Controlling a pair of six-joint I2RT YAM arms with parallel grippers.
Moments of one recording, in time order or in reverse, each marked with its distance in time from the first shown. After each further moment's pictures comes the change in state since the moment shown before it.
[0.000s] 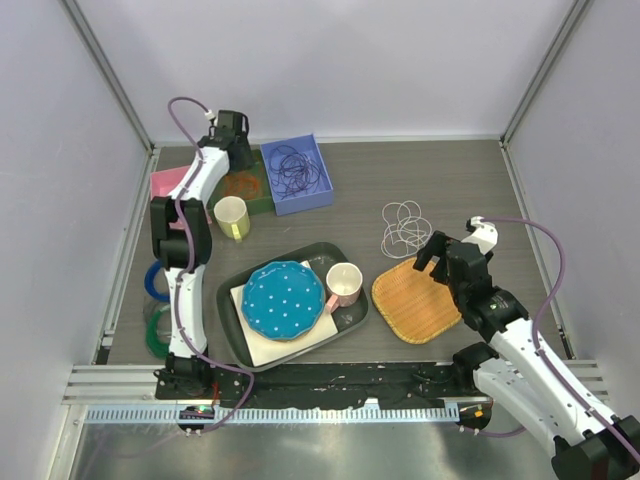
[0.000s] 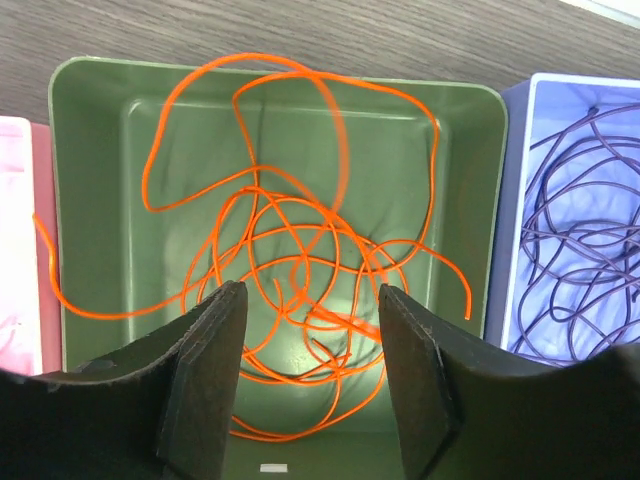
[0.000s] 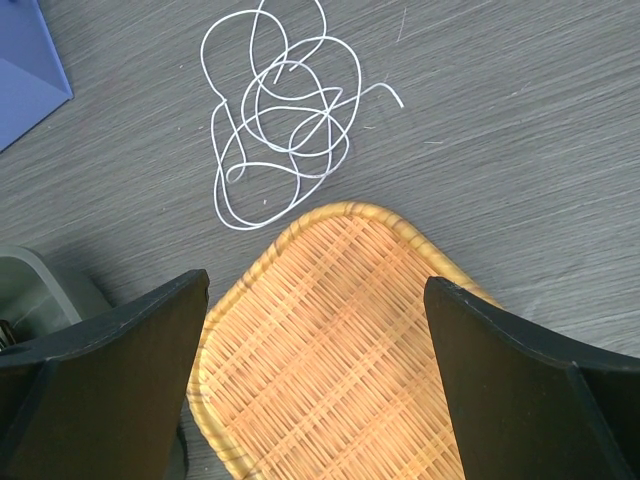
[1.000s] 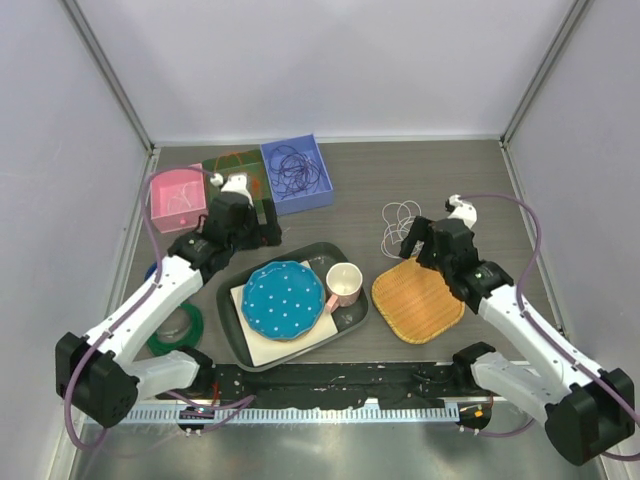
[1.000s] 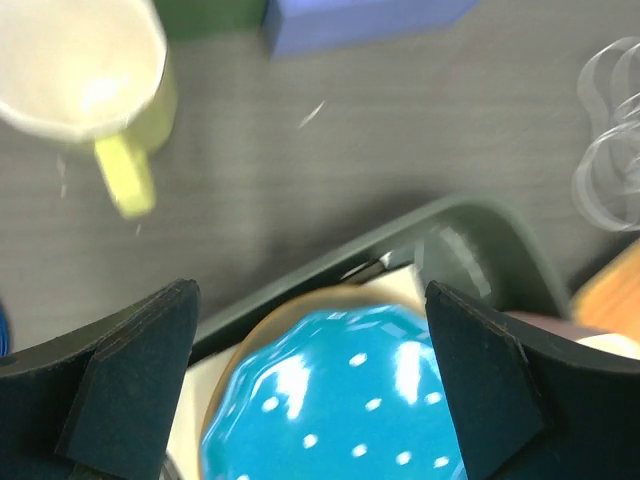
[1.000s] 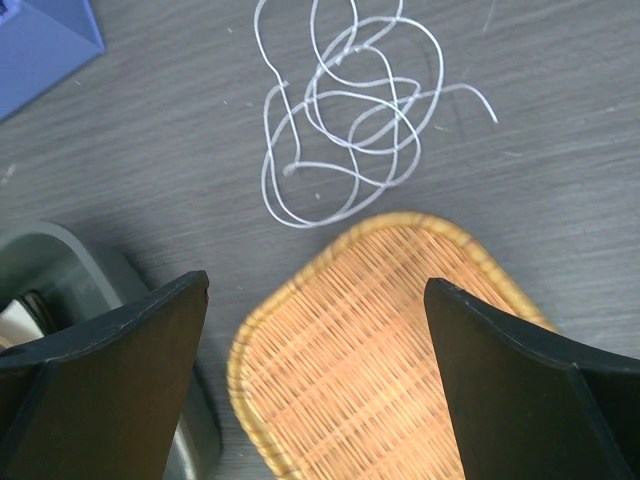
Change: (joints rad) left arm -0.353 -1.129 -1.026 0.156 0.064 -0.094; right arm 0.000 0.230 0.123 0.026 -0.122 -0.040
